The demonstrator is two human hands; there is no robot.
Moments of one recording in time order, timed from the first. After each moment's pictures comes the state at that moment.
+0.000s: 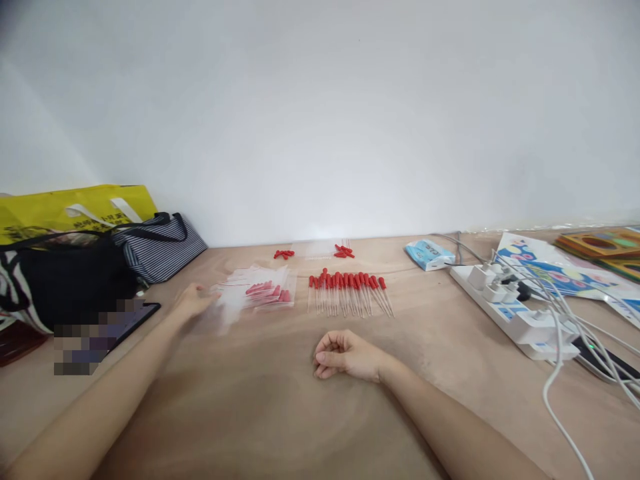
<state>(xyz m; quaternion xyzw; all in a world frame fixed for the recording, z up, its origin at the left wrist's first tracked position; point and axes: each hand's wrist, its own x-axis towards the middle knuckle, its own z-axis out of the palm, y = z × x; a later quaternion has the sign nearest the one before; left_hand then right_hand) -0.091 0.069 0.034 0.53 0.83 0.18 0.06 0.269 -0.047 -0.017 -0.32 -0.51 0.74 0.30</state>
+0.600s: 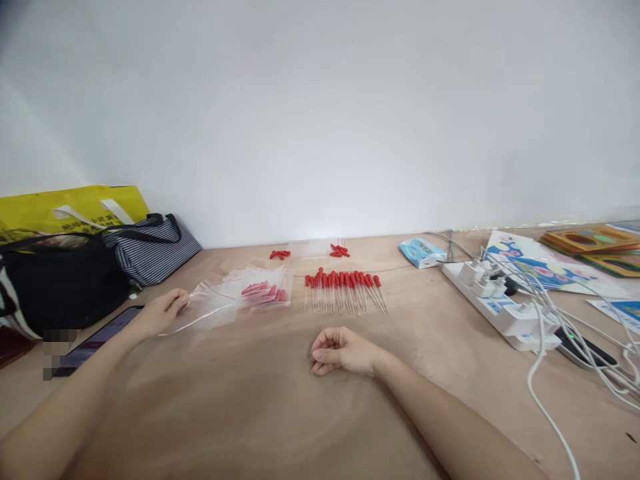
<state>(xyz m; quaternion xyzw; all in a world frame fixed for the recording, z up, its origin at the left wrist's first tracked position) -0.111 0.025 0.062 0.68 0.70 0.19 0.10 0.269 -0.044 -0.019 -0.31 -0.51 0.75 0.29</state>
